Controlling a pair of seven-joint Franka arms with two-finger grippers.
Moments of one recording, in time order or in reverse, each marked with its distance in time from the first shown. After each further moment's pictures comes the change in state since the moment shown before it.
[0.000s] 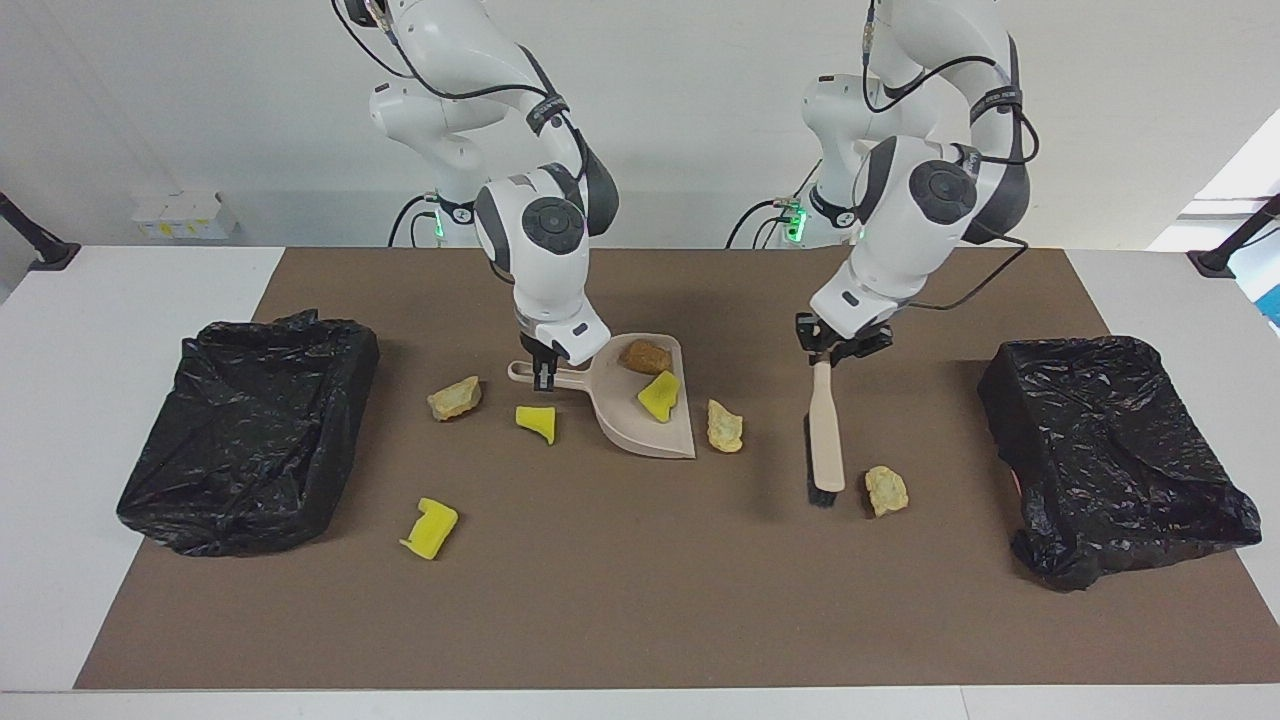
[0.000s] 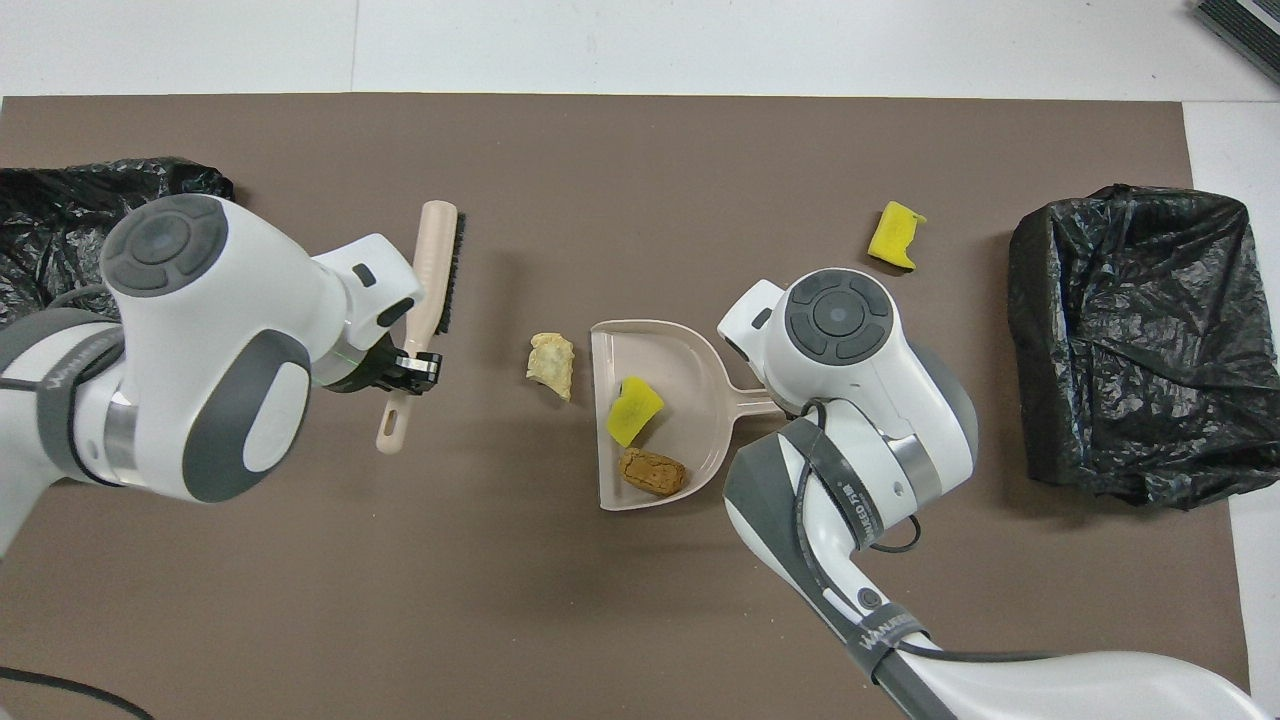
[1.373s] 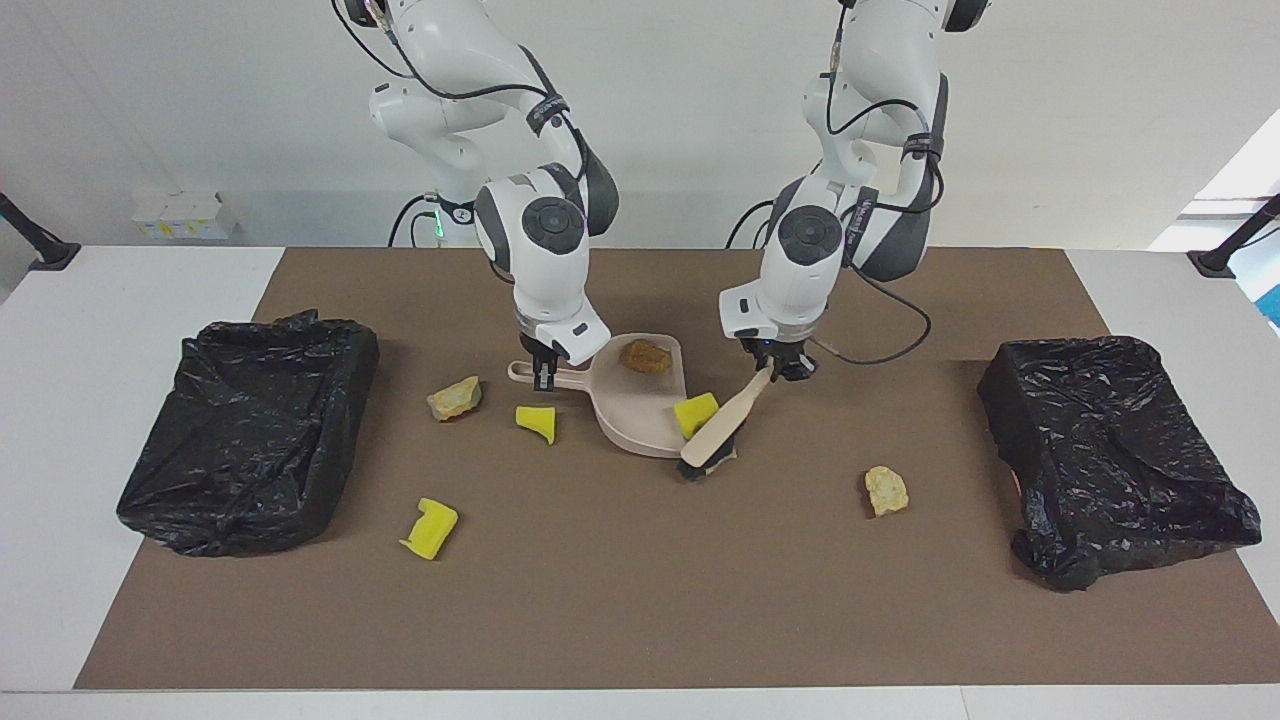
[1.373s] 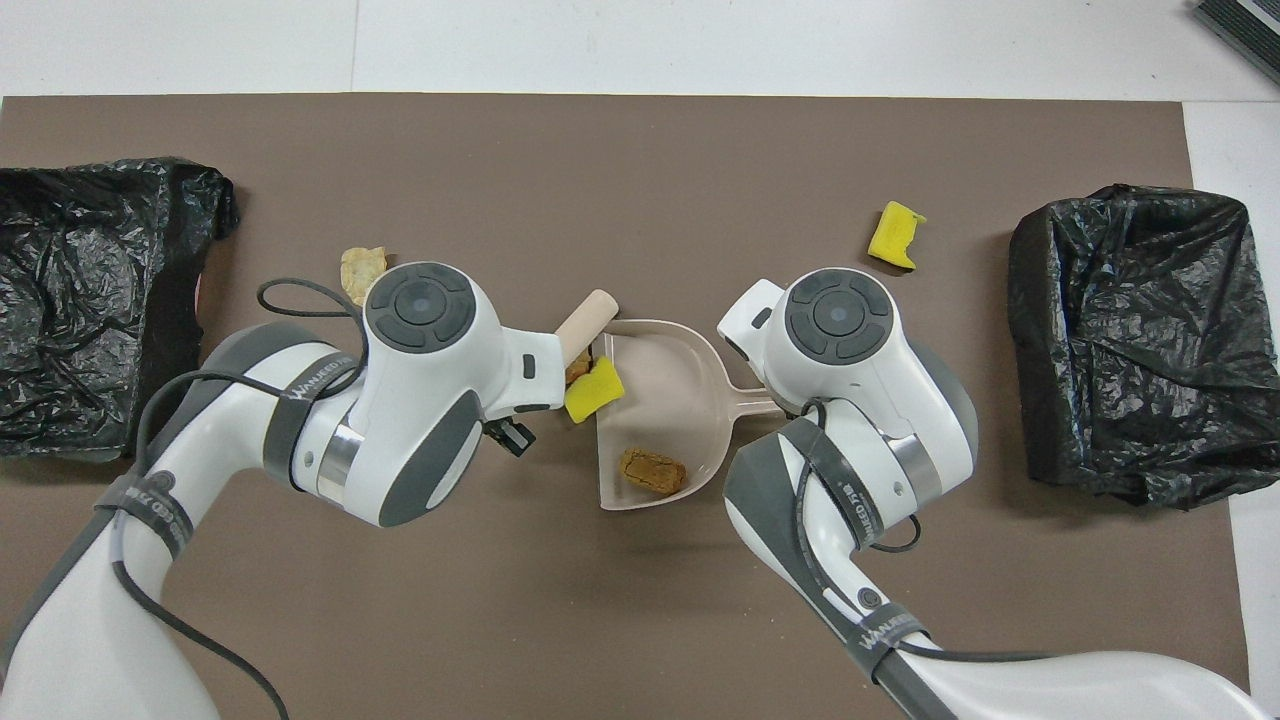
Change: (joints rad) left arm -0.226 0.090 -0.046 -0.037 0.058 0.036 0.352; right arm 0.000 0.000 0.000 0.001 0.000 0.000 -0.001
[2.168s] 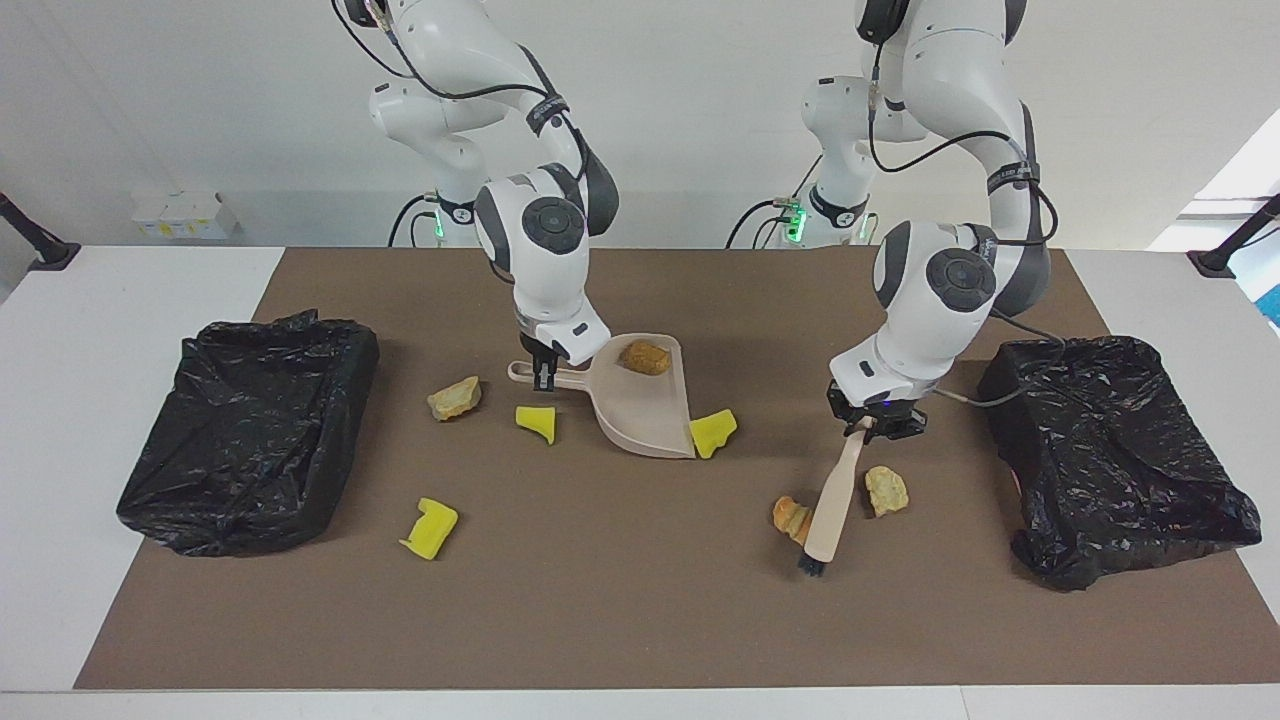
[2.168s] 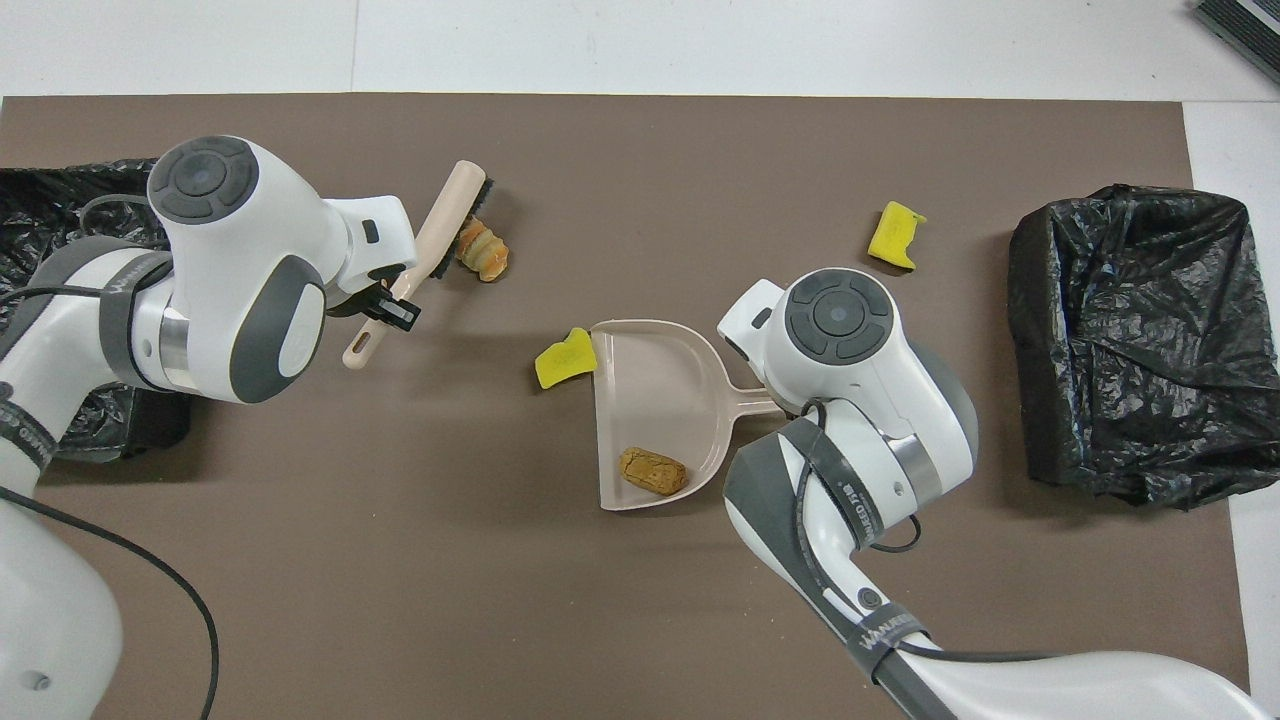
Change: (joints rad) left arm 0.249 0.136 0.013 0.177 0.024 0.094 0.044; right arm 0.000 0.000 0.000 0.000 0.000 0.000 0.000
